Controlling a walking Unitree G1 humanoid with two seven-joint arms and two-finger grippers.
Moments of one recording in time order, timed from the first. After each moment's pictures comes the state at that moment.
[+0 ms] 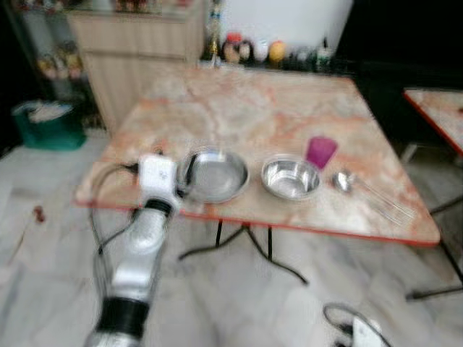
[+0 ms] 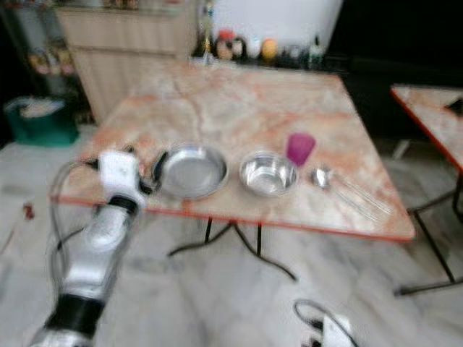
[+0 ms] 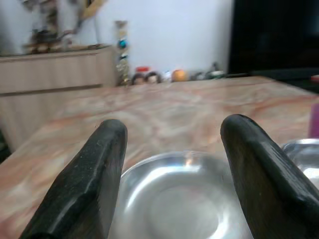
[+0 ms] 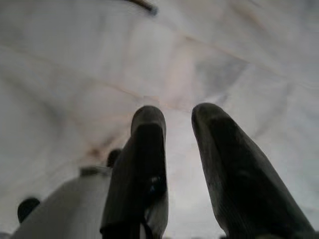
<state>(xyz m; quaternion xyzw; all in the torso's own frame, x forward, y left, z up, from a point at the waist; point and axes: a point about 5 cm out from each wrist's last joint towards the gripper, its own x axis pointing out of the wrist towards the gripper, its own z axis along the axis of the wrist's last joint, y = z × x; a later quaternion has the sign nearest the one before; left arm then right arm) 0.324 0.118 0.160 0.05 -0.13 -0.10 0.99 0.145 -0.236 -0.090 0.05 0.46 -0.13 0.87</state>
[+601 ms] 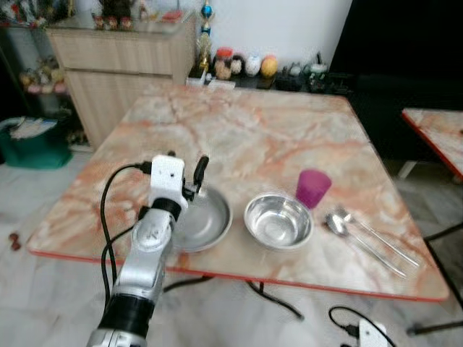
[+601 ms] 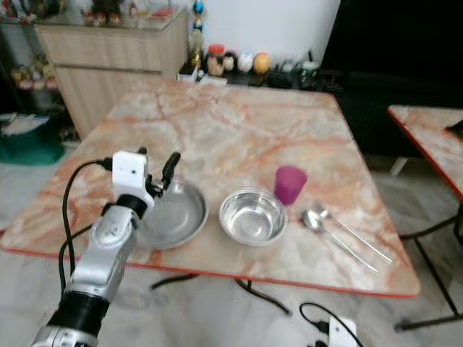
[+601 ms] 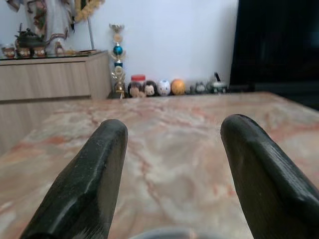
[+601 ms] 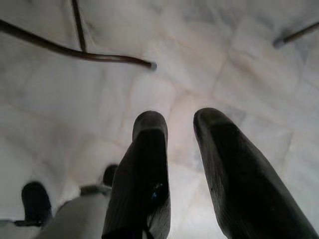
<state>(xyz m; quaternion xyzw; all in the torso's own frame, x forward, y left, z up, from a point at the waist) 0.331 0.132 0.166 0.03 -0.12 -0.08 0.99 0.153 -0.231 -0.088 0.05 0.46 -0.13 0.88</state>
